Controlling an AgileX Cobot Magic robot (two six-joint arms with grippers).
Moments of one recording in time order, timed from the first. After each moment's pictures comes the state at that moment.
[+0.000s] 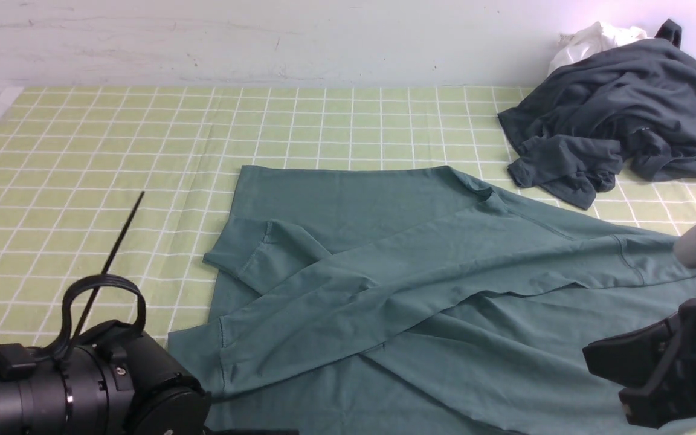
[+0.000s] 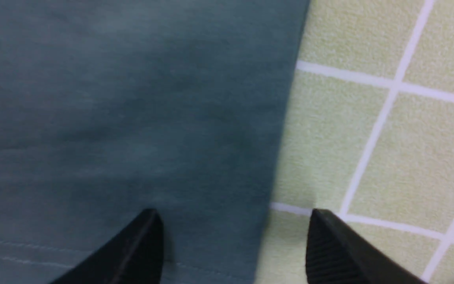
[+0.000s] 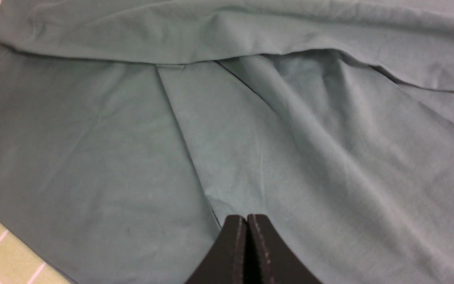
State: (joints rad) right arm 0.21 1.01 -0.59 0.66 0.73 -0.71; left arm -0.75 1.50 -0.62 -0.07 0.78 0.64
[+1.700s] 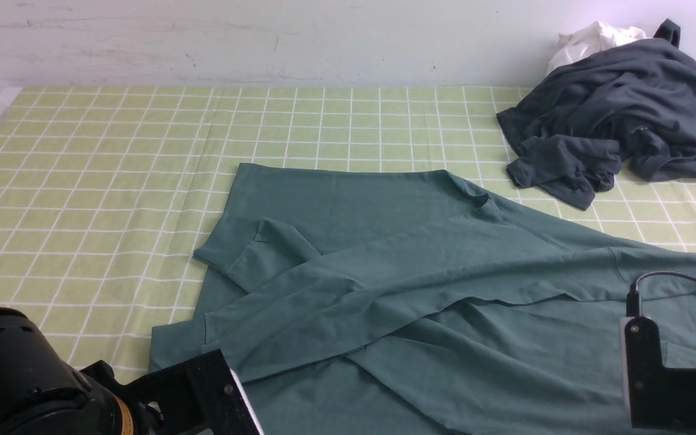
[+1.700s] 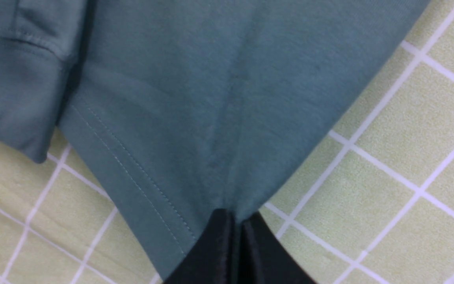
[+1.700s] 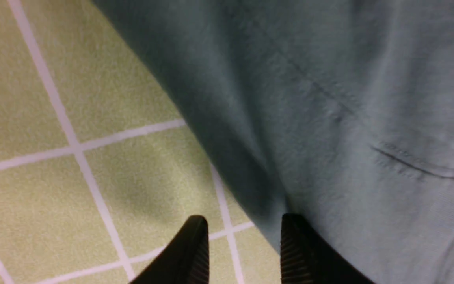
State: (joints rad) right arm 0.24 1.38 -0.52 -0.29 0.72 -0.90; left arm -0.71 1.21 -0.61 0.14 0.84 0.21
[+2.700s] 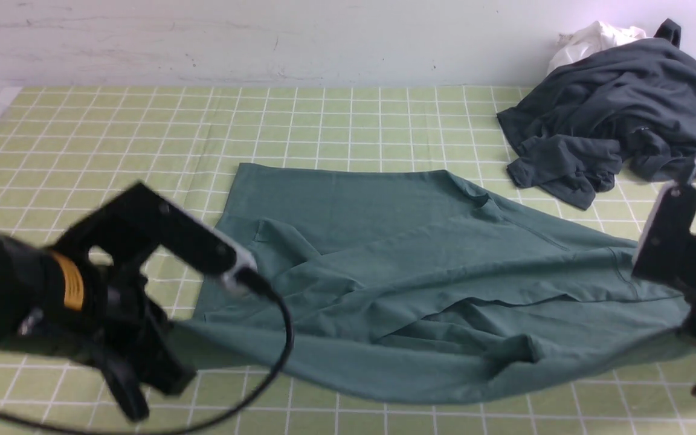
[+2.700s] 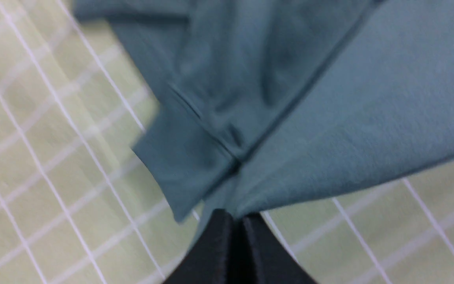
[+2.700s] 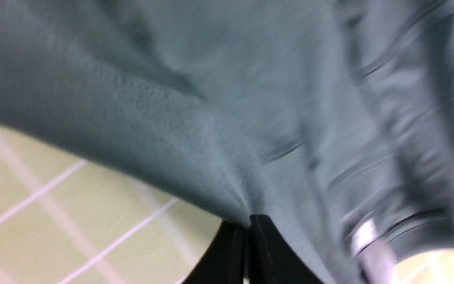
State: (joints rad) right arm 0.24 1.34 -0.84 -0.28 0.84 -0.61; left arm -0.47 1.18 -0.89 0.14 0.80 0.04
